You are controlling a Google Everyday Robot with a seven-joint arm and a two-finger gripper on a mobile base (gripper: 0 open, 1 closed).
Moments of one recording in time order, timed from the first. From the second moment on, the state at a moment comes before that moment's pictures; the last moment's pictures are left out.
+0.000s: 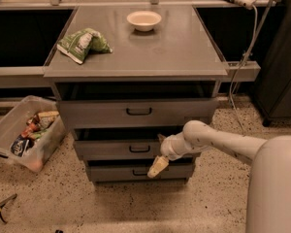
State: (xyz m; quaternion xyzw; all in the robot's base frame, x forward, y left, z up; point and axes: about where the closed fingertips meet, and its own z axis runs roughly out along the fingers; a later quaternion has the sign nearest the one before) arm 0.627 -0.052 0.437 -0.57 0.74 0.21 0.28
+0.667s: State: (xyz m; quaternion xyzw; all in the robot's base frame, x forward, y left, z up) arm 0.636 -0.042 0.435 -0.57 0.74 0.20 0.29
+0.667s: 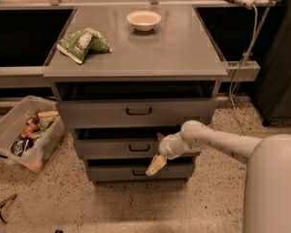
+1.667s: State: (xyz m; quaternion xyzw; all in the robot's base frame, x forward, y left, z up) arm 0.643 -0.029 0.429 -0.57 0.74 0.20 0.28
